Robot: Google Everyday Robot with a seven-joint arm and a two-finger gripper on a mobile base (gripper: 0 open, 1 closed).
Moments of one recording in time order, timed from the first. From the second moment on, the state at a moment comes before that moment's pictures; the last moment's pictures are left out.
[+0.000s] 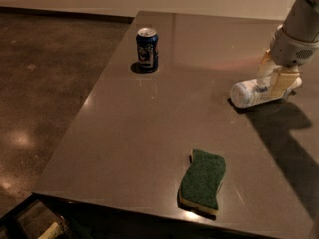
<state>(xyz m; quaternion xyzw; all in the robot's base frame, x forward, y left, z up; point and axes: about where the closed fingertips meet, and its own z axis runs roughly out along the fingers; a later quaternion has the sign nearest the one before) 0.583 -0.295 0.869 -0.72 0.69 -0.01 0.06</state>
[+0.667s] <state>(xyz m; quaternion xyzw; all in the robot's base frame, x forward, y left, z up) 0.550 -0.288 0.886 -0.72 0.69 0.00 0.07</state>
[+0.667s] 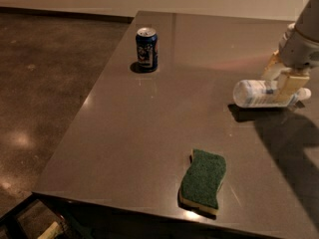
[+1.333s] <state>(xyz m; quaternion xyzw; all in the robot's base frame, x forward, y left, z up) 0.481 -0.255 0.892 -0.74 0.67 0.02 0.08</state>
